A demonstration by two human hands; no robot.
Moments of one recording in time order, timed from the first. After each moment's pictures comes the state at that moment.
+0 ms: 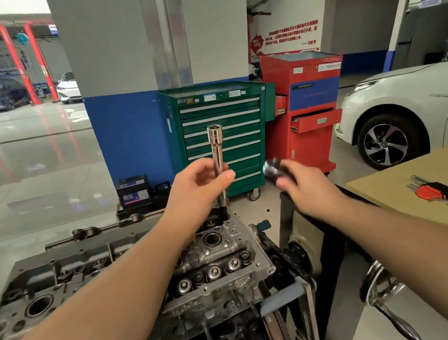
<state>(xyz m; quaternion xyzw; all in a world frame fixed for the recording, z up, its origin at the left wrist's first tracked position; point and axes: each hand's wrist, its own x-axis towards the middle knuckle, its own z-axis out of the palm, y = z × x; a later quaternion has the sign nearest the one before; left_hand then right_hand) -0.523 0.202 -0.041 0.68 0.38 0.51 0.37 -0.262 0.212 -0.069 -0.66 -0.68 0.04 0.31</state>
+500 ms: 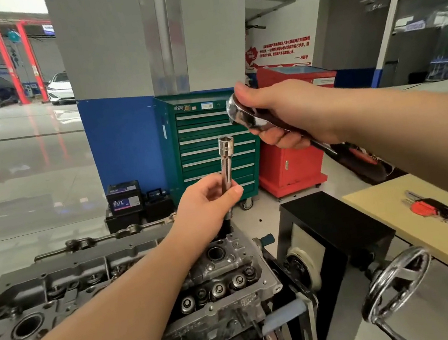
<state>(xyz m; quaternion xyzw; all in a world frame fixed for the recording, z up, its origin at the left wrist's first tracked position) -0.519 0.205 -0.047 0.68 0.37 0.50 0.38 -0.341 0.168 0.126 -0.58 -0.69 0.33 0.27</state>
